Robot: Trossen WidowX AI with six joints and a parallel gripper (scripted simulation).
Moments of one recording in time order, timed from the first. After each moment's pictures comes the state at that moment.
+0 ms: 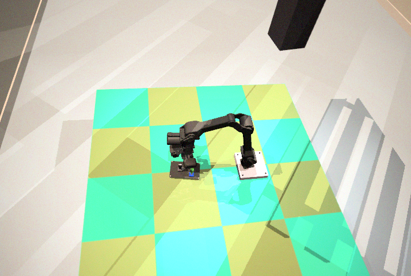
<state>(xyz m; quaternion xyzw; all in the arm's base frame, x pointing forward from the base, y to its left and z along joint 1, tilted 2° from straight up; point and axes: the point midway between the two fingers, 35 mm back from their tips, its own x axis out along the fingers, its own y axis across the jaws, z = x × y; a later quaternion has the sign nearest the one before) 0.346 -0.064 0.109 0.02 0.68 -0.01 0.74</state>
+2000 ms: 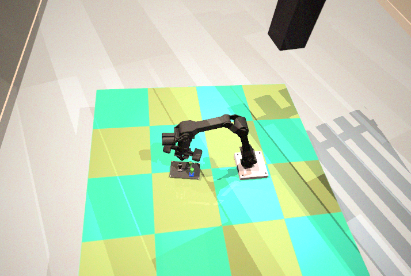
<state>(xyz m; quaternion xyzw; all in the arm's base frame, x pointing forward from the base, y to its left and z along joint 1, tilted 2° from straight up) 0.364 -0.060 0.124 0.64 0.34 -0.60 0.35</state>
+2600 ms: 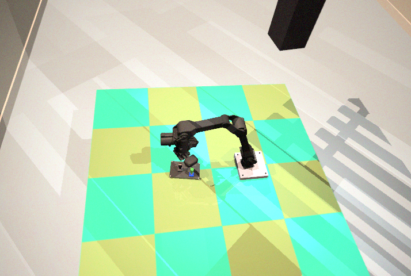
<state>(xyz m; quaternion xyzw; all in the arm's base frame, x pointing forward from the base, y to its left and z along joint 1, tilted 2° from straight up) 0.369 -0.059 0.128 0.71 0.15 -0.68 0.13</state>
